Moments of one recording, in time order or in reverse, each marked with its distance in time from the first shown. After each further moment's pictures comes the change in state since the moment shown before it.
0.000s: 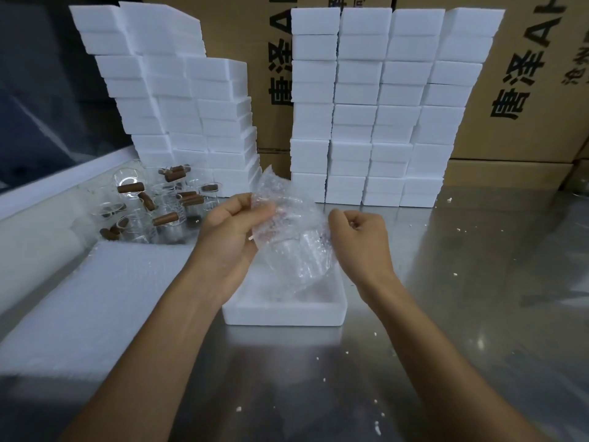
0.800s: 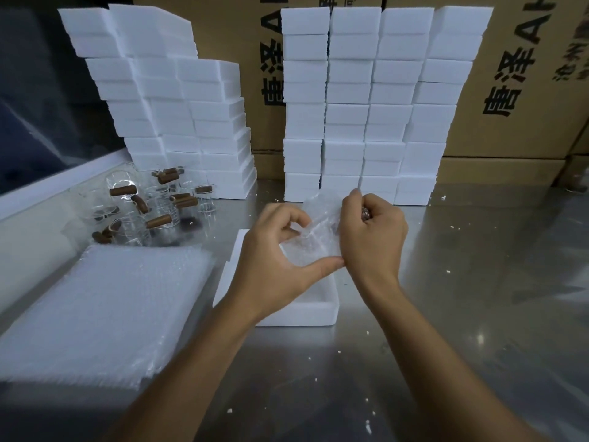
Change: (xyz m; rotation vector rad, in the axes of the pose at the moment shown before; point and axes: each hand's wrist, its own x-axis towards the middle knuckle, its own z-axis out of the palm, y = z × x) left_hand -0.029 -0.030 0.036 0.877 -0.138 0.566; right_hand 0.003 -0.003 -0.008 -0.029 0.368 -0.244
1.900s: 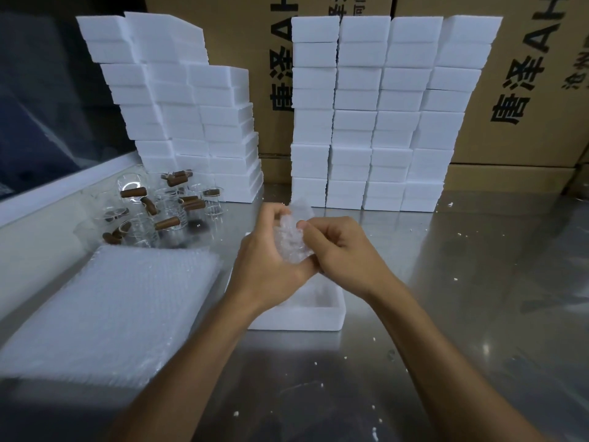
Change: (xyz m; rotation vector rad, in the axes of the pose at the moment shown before) left_hand 0.005 -0.016 -0.006 0.043 0.034 -0.261; right_hand -0.006 -0.010 0.001 0.108 -0.778 0.007
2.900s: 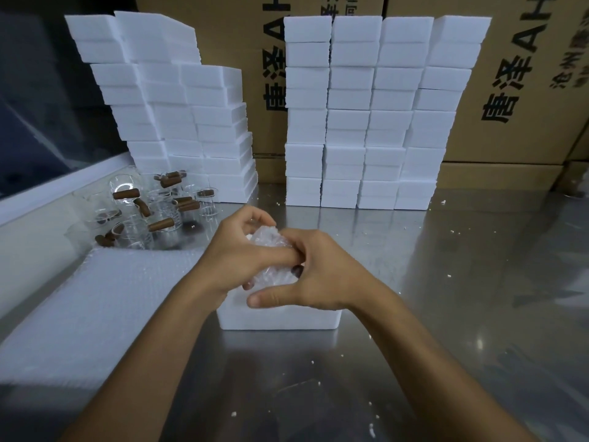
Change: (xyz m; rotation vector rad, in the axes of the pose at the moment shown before) left_hand 0.017 -0.003 -0.033 -0.212 -0.146 -0.254; right_hand -0.004 0.002 0.012 -0.127 -0.310 -0.053
